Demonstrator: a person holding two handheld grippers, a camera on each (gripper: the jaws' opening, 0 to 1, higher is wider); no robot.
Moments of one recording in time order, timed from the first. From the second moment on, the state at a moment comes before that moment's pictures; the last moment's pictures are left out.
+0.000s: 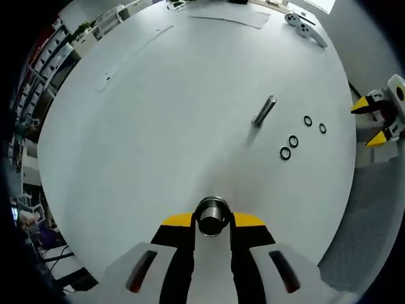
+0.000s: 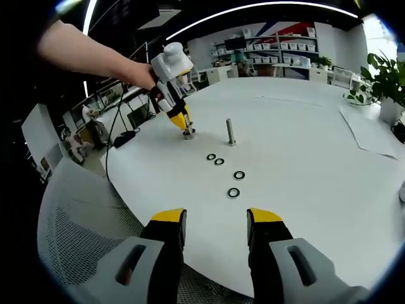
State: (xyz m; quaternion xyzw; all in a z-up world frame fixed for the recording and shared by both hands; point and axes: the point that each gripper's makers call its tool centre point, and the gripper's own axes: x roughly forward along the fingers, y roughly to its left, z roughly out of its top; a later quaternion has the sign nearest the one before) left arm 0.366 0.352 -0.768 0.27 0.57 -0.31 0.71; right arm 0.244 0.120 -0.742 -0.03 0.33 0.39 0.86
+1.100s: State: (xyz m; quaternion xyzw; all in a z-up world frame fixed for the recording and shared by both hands) left arm 0.337 0.370 -0.750 0.17 0.49 -0.23 0.82; right arm 0.242 0.122 -0.743 -0.04 0.34 0.40 0.85
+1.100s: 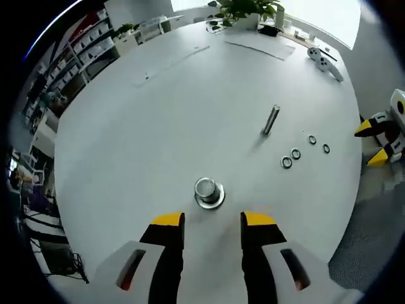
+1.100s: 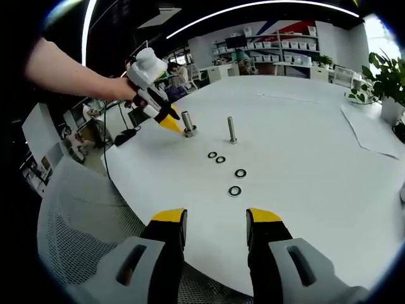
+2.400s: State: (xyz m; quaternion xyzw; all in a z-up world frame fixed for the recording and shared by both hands) left arm 0.190 0.374 -0.713 -0.05 0.33 -0.15 0.93; right arm 0.236 0.122 -0.752 -0.06 0.36 0.40 0.84
